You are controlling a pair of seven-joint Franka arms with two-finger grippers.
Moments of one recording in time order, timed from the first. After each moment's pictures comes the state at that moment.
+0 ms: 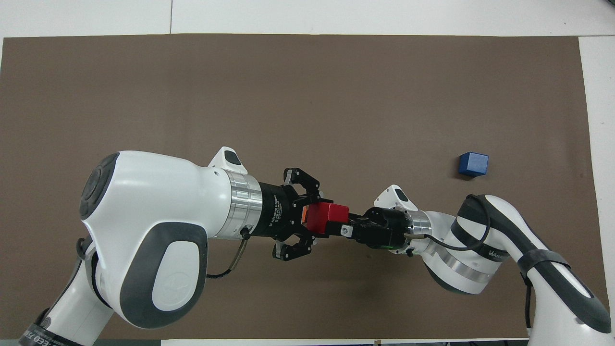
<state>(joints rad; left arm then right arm) -0.34 -0.10 -0.27 -1.99 -0.84 2.06 -1.62 0.39 0.06 -0.04 -2.50 2.24 1.37 -1.22</state>
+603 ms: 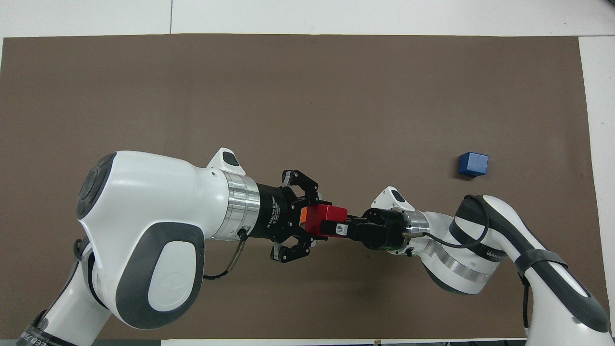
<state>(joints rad) -0.34 -0.10 -0.27 -1.99 -0.85 2.05 -1.62 0.39 0.06 -0.04 -2.50 2.24 1.37 -1.16</state>
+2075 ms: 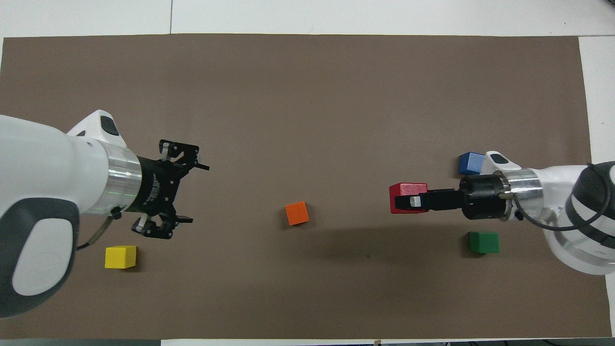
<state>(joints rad) -0.08 -0.18 -0.21 -1.93 -0.33 1.78 -1.40 0.01 -0.10 -0.07 -2.30 1.35 1.60 -0.68</state>
